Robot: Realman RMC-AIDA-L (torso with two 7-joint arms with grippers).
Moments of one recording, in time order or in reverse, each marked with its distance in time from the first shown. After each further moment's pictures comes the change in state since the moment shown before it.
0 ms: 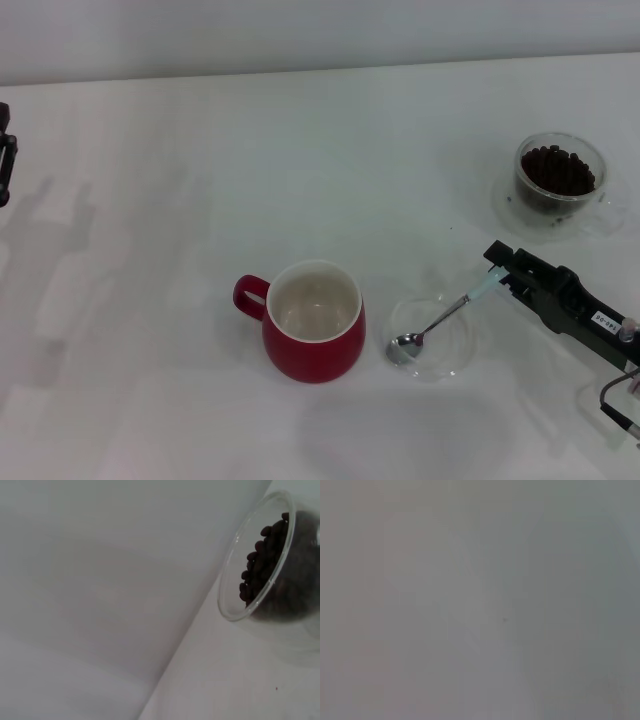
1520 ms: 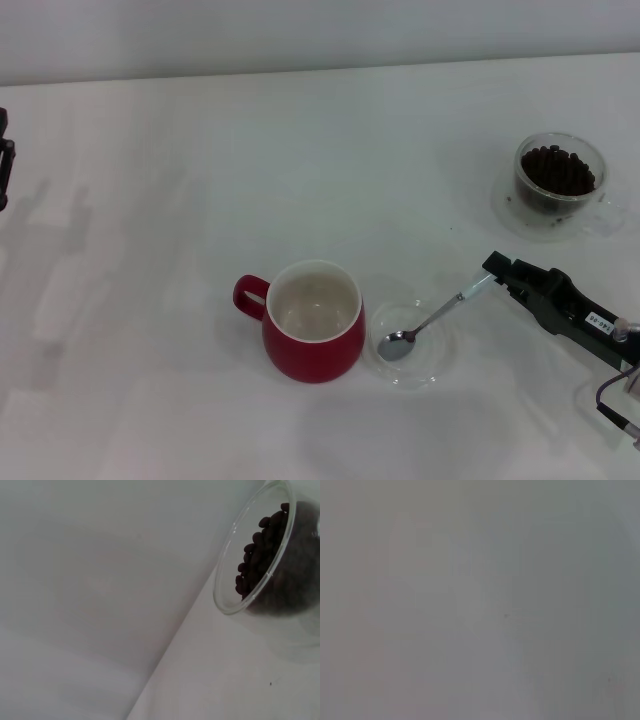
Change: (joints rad) left arm 0.006 -0.003 0.000 -0.006 -0.002 -0.002 0.000; right arm 0.010 0.000 0.000 -0.005 -0.019 -0.025 -0.006
